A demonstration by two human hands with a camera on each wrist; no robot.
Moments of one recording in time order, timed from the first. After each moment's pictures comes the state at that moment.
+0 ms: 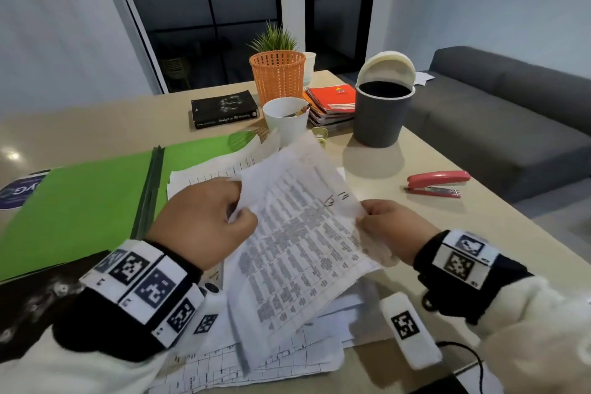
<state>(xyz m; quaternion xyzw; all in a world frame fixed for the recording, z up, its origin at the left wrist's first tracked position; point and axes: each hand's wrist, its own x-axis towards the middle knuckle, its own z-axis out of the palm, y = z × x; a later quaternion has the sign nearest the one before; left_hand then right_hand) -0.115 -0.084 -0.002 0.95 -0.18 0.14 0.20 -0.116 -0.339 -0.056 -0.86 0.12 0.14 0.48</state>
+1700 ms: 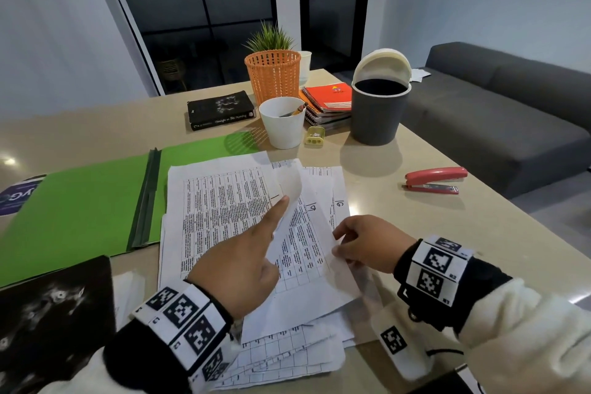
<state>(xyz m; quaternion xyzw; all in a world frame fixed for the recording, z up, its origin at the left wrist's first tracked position) -0.136 -0.106 -0.034 0.97 -0.20 -0.07 0.13 -0.117 -0.316 -0.073 -0.90 0.07 0.17 0.40</state>
